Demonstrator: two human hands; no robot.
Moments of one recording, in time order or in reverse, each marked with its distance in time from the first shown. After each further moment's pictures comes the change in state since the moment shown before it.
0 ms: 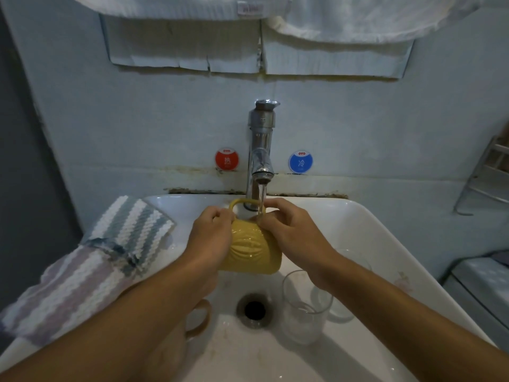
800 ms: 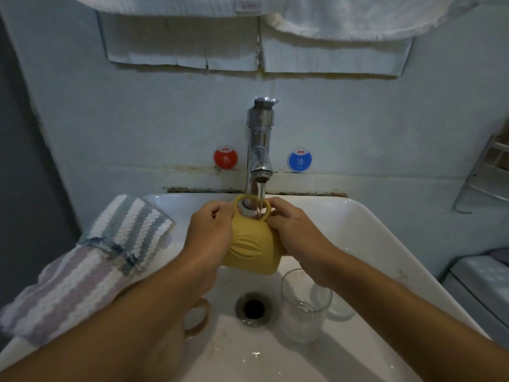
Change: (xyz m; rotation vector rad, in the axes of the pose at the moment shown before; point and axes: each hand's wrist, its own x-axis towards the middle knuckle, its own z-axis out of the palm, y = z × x) left_hand 0.002 0.000 0.003 -0.003 0.035 0.110; right_hand 0.001 -0.003 -0.002 0.009 -0.077 0.093
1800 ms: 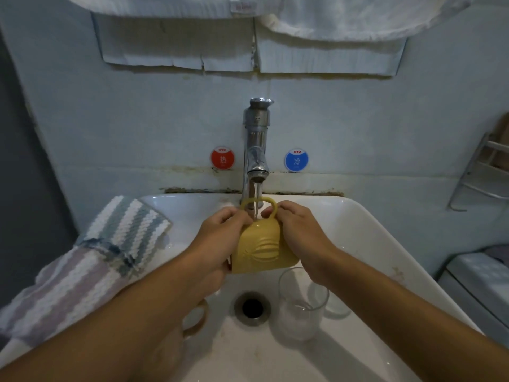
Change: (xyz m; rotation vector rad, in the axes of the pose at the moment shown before) left_hand -0.003 -0.004 0.006 -0.227 -0.255 -0.239; right_hand 0.004 0.003 -0.001 -0.041 0.219 0.115
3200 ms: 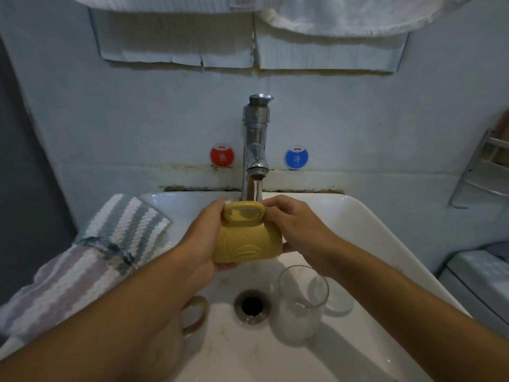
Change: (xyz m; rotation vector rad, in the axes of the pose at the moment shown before) left_hand 0.007 0.001 -0.011 -0.140 0.077 -0.196; right_hand 0.002 -0.003 -0.008 0.033 -0.175 -0.064
